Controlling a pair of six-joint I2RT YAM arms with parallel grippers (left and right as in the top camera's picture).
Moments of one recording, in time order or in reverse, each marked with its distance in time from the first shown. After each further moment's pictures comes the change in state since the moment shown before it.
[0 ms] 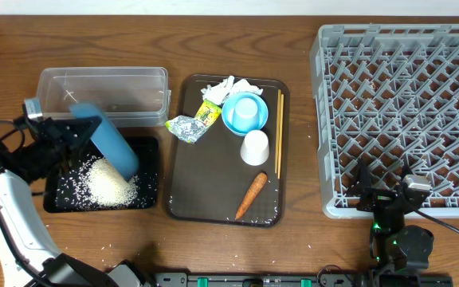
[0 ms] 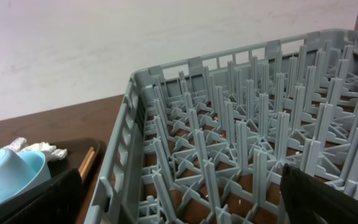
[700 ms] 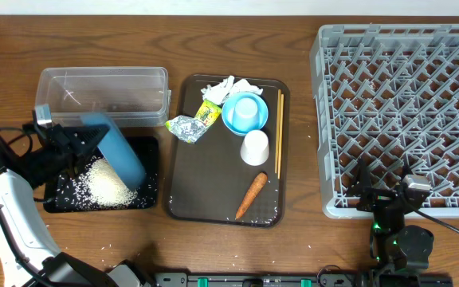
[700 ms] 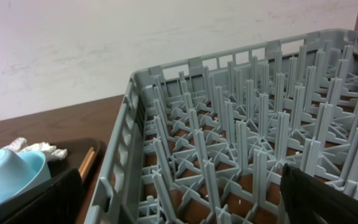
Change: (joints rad) left arm -0.006 0.003 -0.008 -0.092 -0.003 0.137; right arm 0.000 0.000 0.000 0.000 0.000 0.000
